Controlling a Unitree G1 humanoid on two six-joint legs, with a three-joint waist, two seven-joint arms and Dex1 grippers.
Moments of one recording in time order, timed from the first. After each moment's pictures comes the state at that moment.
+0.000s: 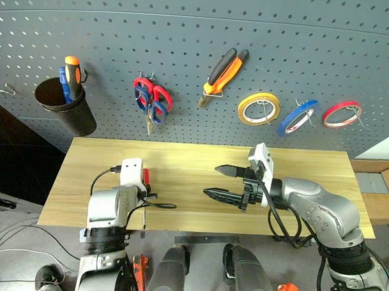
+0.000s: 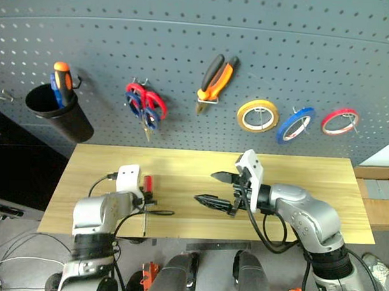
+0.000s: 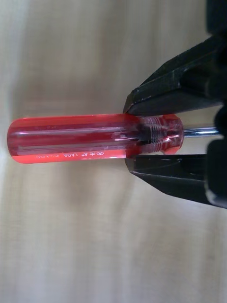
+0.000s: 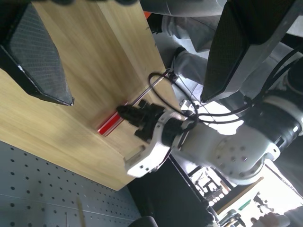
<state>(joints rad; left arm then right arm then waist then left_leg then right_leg) -0.34 0.23 0.23 -0.08 -0.16 1.25 -0.01 -0.39 -0.42 0.14 -0.38 0.65 0.87 0.74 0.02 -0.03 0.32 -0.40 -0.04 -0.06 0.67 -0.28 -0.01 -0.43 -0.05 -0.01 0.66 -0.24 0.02</state>
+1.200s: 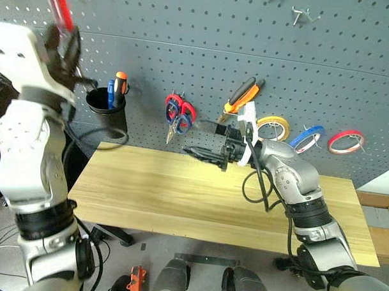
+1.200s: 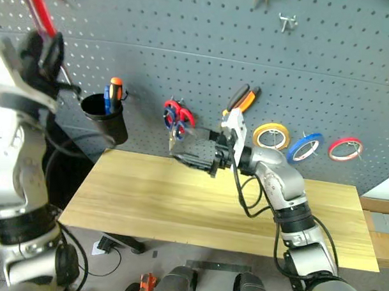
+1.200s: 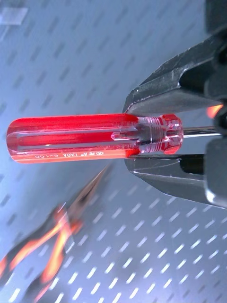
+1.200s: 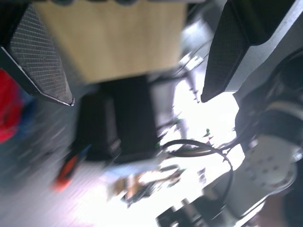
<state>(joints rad) -0.66 0.56 0.40 -0.25 -0.22 0.36 -0.20 -0.72 -0.20 0.13 0.04 0.50 0.44 0.90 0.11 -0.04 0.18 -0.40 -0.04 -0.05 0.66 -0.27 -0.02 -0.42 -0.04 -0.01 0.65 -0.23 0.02</state>
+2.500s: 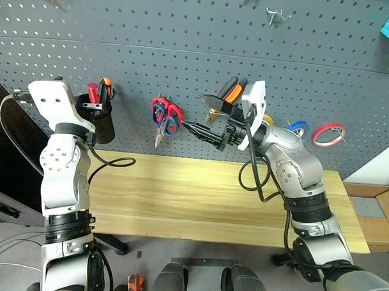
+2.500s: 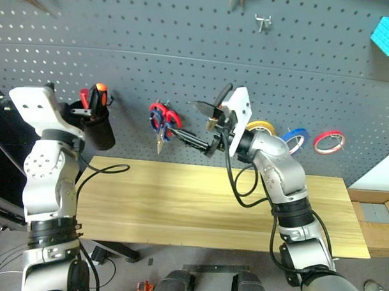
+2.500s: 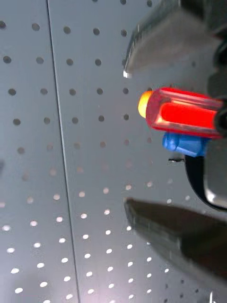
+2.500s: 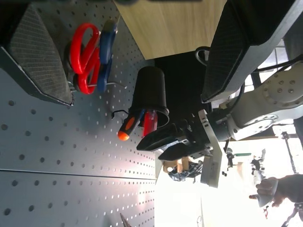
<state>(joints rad) -0.45 0.44 0.36 -0.07 -0.21 0.15 -0.10 -0.76 -0.19 0.11 -0.02 0.46 0.42 0.81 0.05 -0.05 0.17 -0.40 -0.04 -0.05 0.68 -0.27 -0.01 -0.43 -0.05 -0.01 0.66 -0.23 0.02</state>
